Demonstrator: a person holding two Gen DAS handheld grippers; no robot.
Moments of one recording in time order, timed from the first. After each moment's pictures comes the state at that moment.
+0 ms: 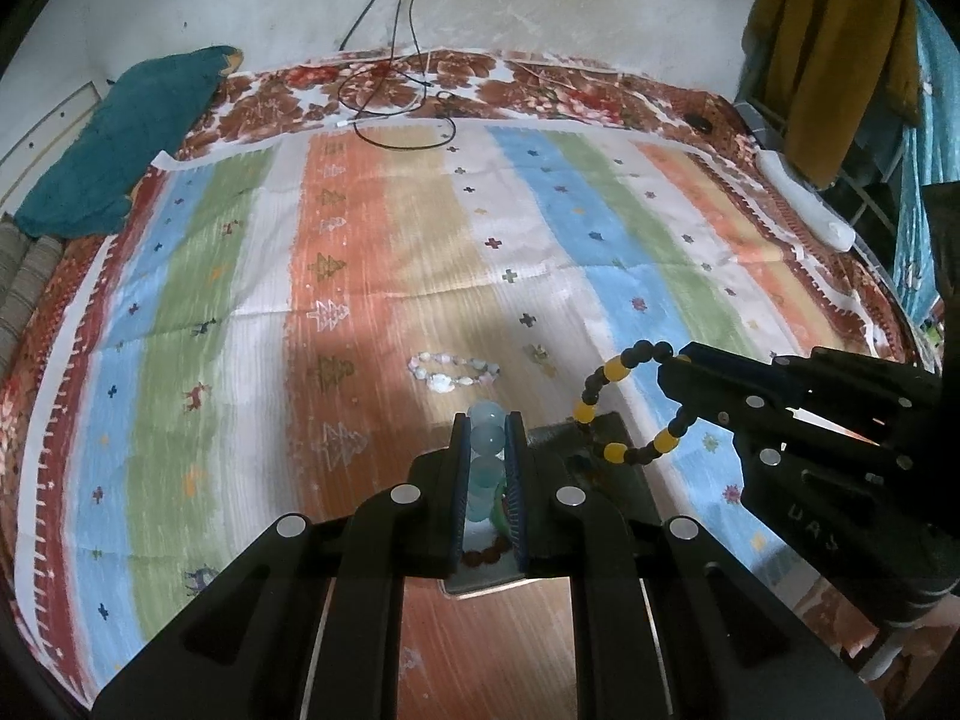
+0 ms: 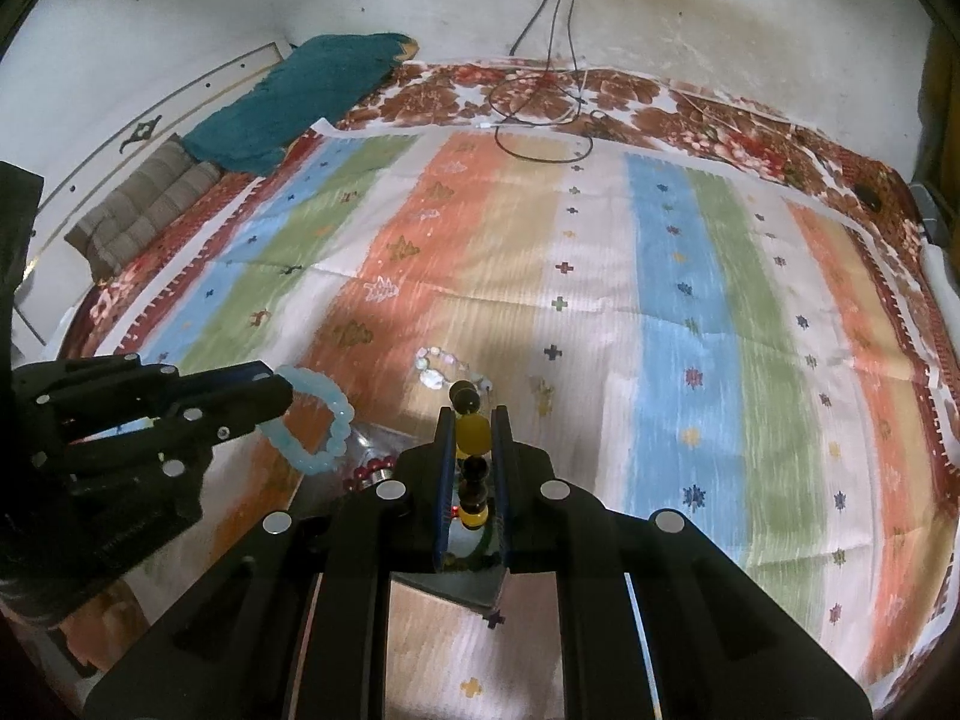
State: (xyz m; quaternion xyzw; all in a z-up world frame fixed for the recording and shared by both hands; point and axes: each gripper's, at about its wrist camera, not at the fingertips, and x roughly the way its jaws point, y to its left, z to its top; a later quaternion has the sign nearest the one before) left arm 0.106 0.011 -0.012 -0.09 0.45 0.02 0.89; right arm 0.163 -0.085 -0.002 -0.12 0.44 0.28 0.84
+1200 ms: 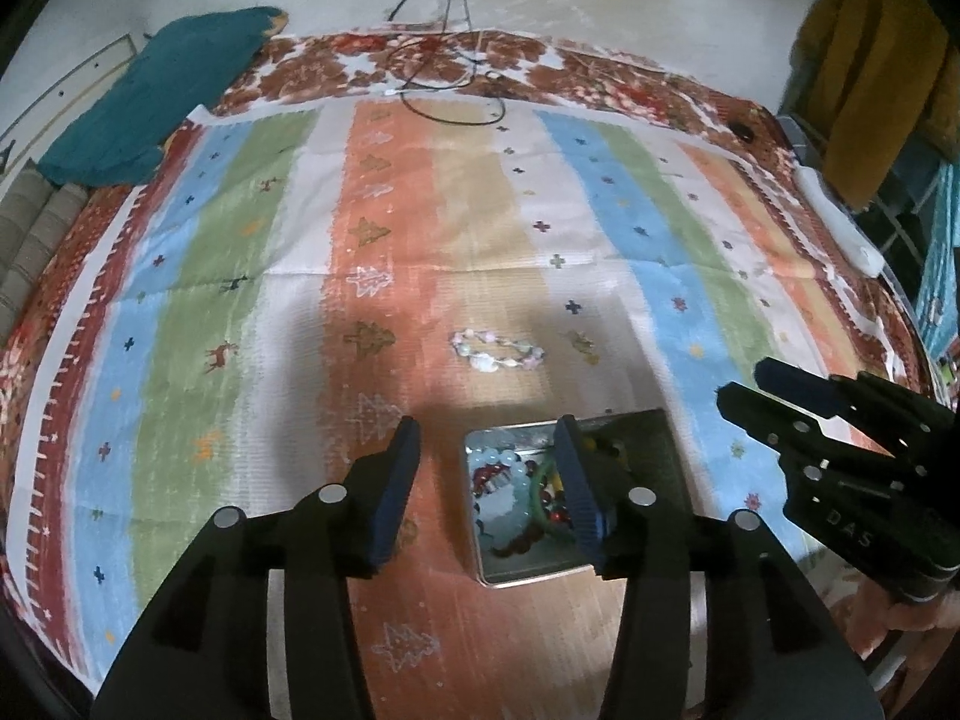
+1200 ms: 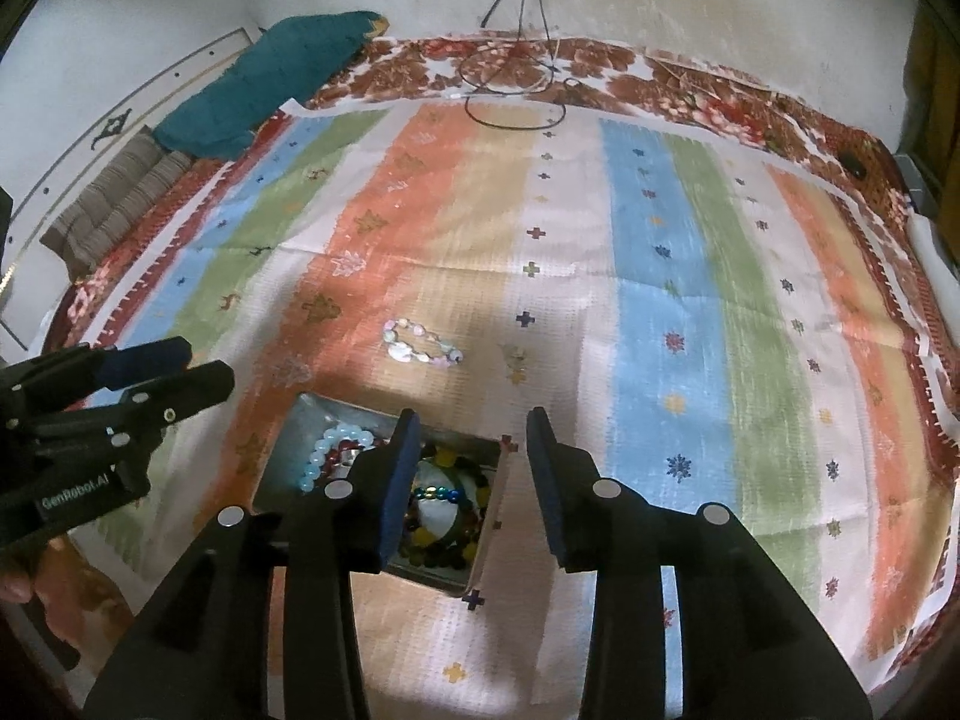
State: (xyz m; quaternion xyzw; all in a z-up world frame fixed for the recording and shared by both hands) left arm 0.106 0.037 -0.025 -0.13 0.47 0.06 0.87; right arm 0.175 -0.092 -0.017 -0.12 0.47 0.25 0.84
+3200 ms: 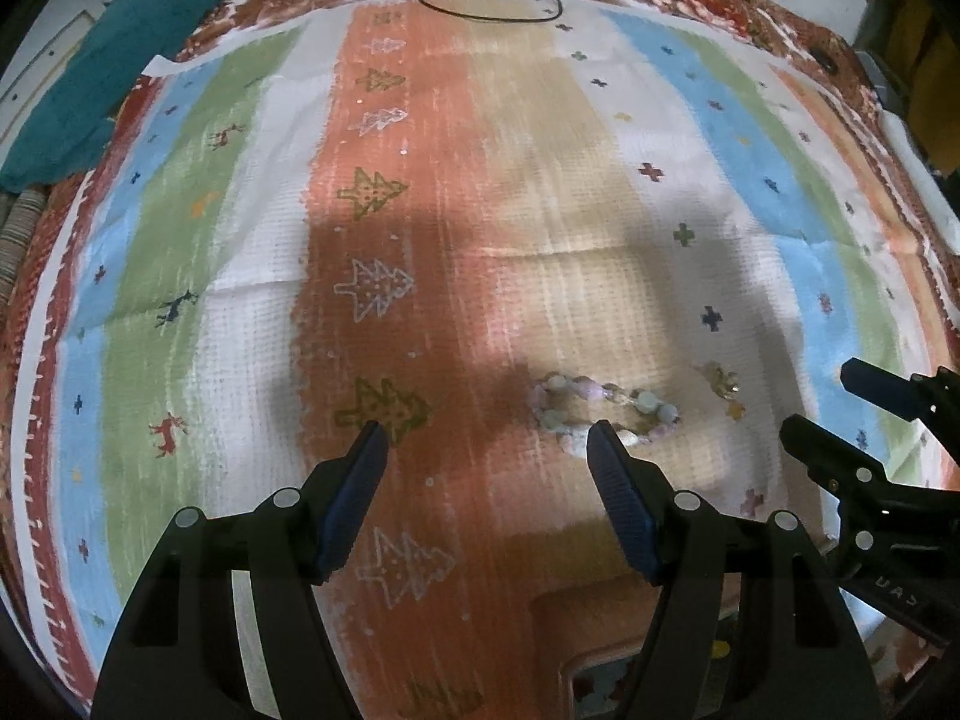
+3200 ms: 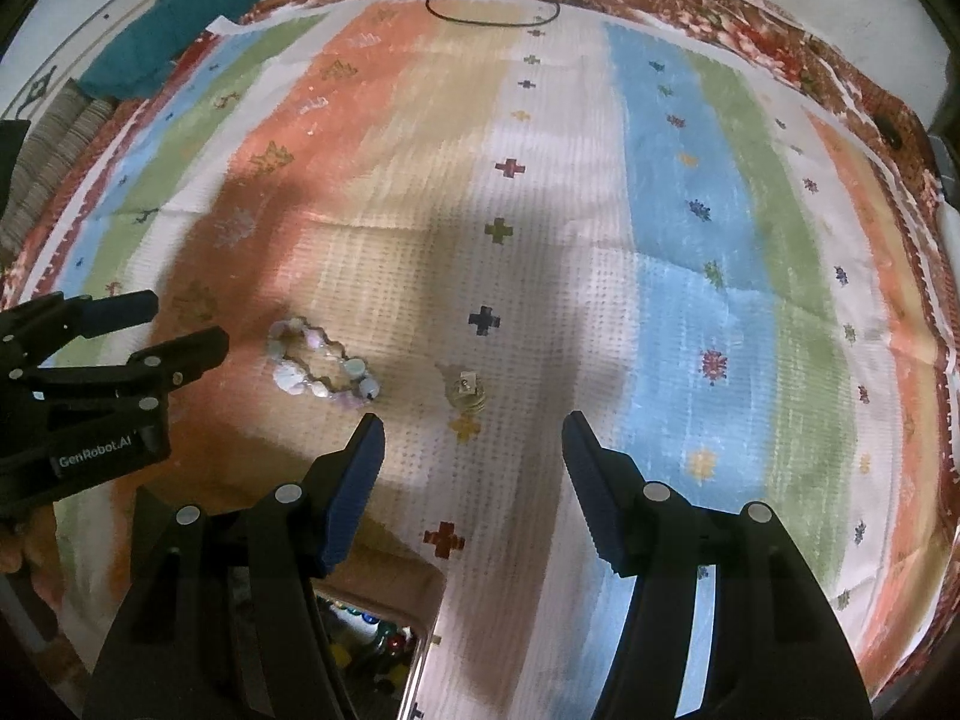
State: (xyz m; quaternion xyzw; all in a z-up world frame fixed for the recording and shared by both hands) left arm 0.229 0.083 -0.118 -0.10 0.58 0.09 0.81; right arm 0.276 -0.056 -0.098 -0.16 0.56 0.21 0.78
